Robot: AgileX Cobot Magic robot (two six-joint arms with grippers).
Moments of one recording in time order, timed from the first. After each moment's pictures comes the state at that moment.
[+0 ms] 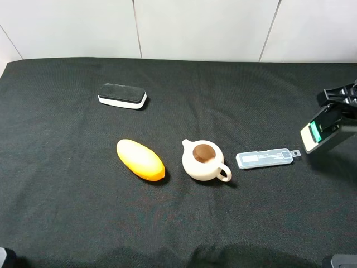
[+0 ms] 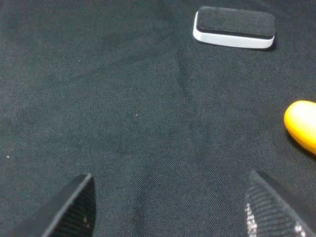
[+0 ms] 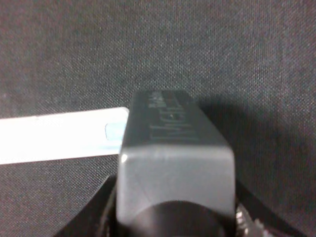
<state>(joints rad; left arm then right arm) -0.06 0.00 -0.49 0.02 1.06 -0.02 -0.06 1.39 -0.77 0.16 0.83 -0.15</state>
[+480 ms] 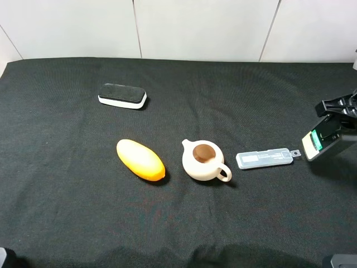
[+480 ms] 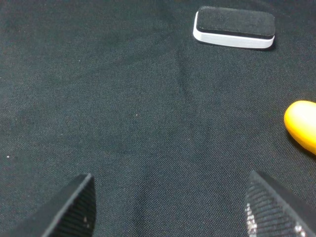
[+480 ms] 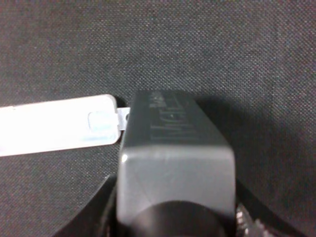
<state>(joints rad) -0.06 0.00 -0.49 0.02 1.06 -0.02 -0.06 1.39 -0.72 0.12 0.80 -0.11</state>
